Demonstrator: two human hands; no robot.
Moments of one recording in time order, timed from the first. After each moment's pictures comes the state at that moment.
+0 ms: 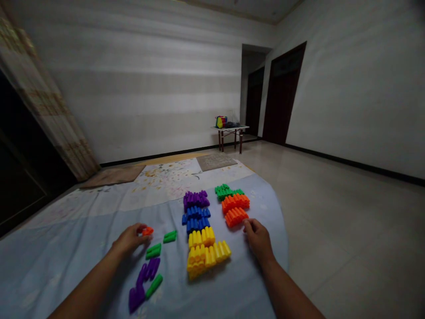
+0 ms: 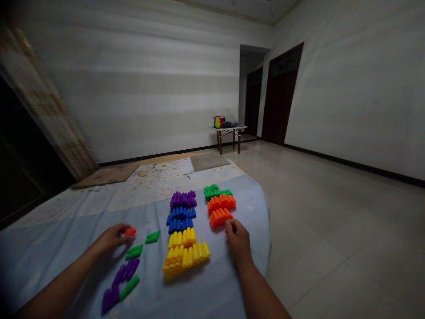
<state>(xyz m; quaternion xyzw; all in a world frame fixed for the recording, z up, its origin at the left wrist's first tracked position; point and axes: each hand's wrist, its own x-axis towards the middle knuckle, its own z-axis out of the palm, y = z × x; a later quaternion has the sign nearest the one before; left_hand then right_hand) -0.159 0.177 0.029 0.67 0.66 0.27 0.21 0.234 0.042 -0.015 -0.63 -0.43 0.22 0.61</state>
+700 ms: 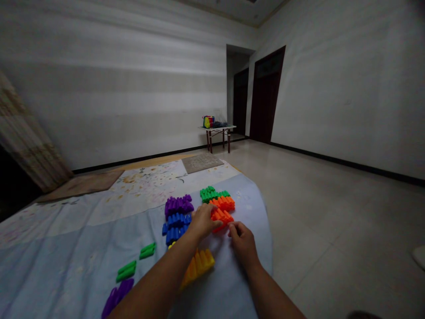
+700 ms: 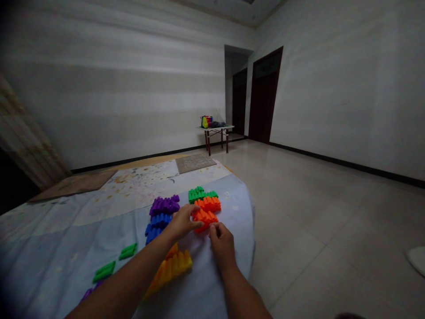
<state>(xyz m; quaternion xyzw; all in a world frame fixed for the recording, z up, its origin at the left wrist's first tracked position) 0.118 0.131 0.068 0.85 0.47 0.15 0.19 0.235 0.044 -0.015 -0.62 -0.42 0.23 0.63</state>
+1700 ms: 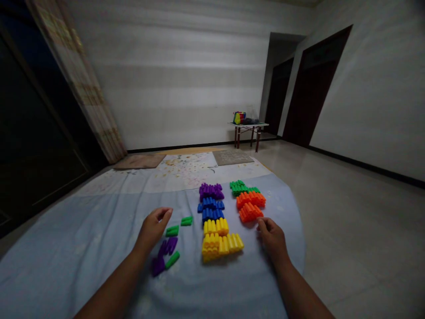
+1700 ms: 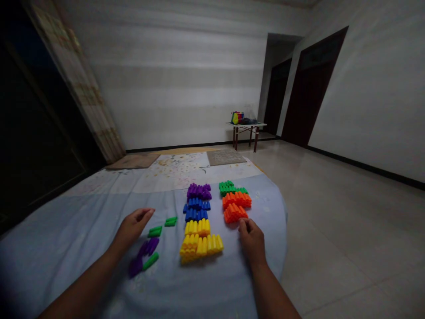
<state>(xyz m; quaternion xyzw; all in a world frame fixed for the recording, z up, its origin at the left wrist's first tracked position) -0.118 0.106 0.050 0.66 0.61 0.39 0.20 0.238 0.038 -0.017 -0.64 -0.44 0.25 0.58</state>
